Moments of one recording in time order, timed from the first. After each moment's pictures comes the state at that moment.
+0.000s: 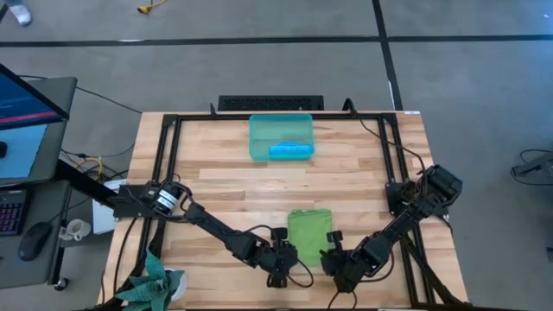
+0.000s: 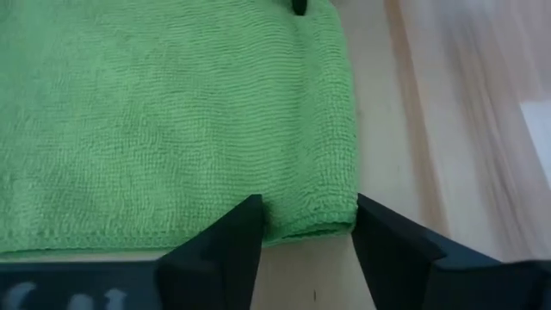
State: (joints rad) left arm -0.49 2.21 1.46 -0.13 -0.33 -0.35; right arm 0.80 1.83 0.96 -0.35 0.34 0.48
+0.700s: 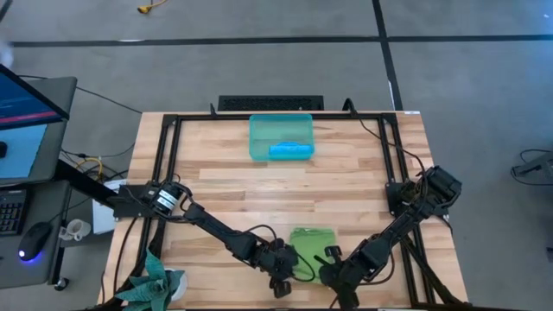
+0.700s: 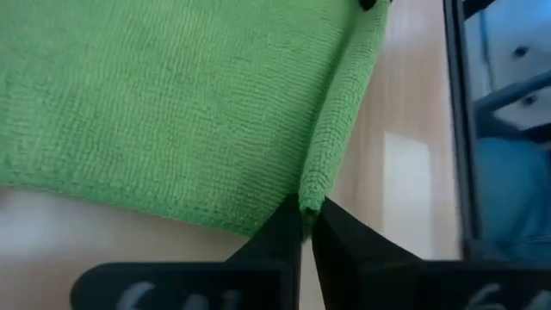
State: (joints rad) left arm -0.49 2.21 1.46 -0.08 -0.07 -0.72; right arm 0.82 1.84 1.04 -0.28 0.04 0.59
